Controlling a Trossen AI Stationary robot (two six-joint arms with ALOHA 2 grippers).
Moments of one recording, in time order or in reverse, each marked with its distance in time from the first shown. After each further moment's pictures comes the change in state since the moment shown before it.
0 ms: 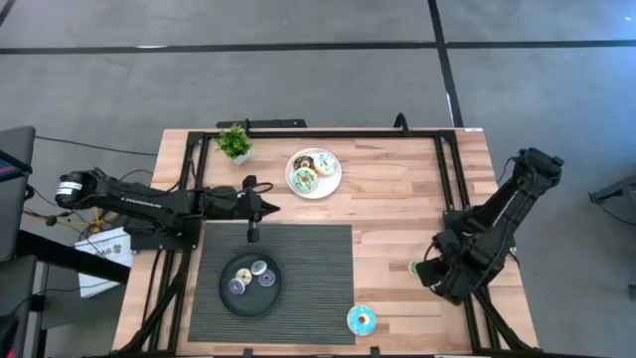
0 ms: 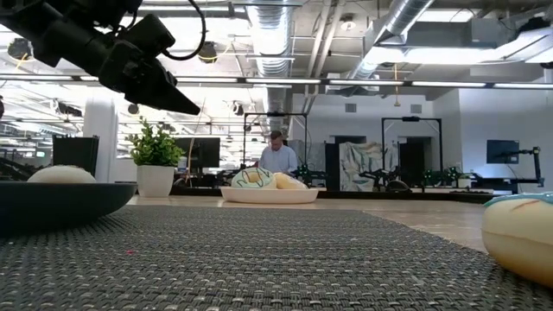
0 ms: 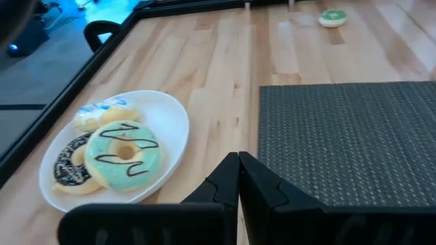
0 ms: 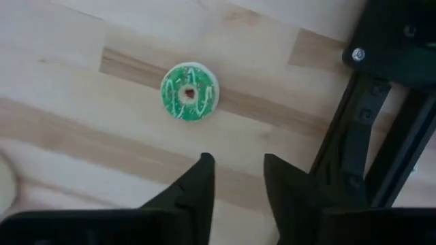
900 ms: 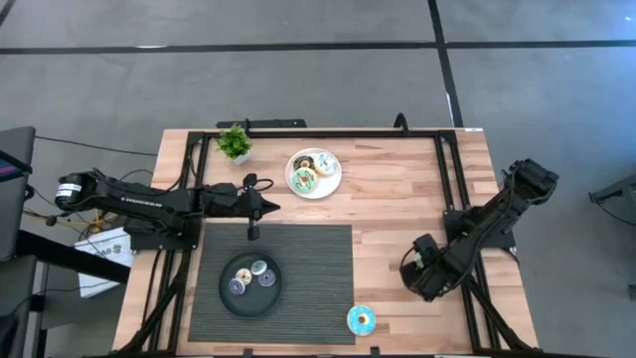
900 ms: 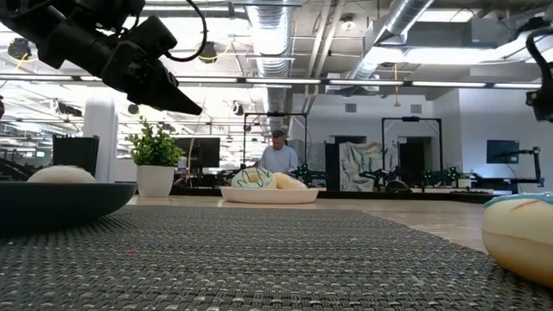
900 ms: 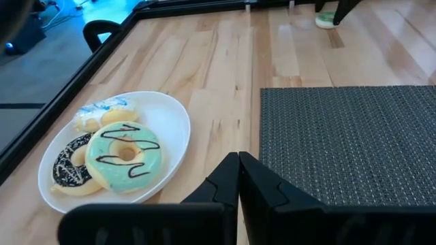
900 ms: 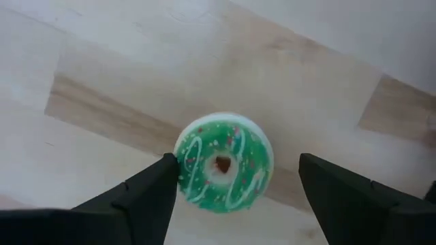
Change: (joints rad) left arm 0.038 0.000 0.000 0.008 0.044 0.002; right arm -0.111 0.181 -0.230 0.367 0.059 -0.204
